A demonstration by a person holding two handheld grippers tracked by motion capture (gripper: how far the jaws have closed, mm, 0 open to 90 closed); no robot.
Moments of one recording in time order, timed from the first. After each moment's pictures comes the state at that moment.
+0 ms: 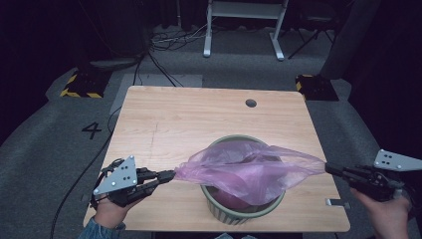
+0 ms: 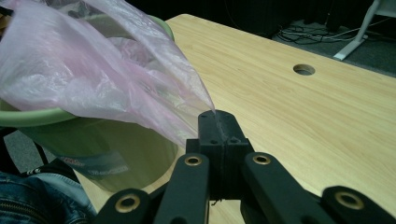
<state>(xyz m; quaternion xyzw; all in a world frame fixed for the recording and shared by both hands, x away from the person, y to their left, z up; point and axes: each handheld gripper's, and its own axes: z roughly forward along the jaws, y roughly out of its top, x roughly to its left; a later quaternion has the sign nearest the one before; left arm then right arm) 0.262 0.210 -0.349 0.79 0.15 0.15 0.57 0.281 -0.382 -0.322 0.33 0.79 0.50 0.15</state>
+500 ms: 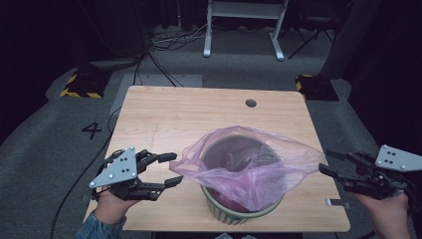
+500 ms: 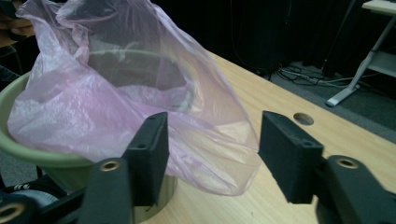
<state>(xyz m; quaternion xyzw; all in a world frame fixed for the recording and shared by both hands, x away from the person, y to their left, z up) 0.269 0.194 -0.312 0.77 0.11 0.15 0.61 0.280 -0.356 -0.292 0.26 0.79 0.52 0.20</state>
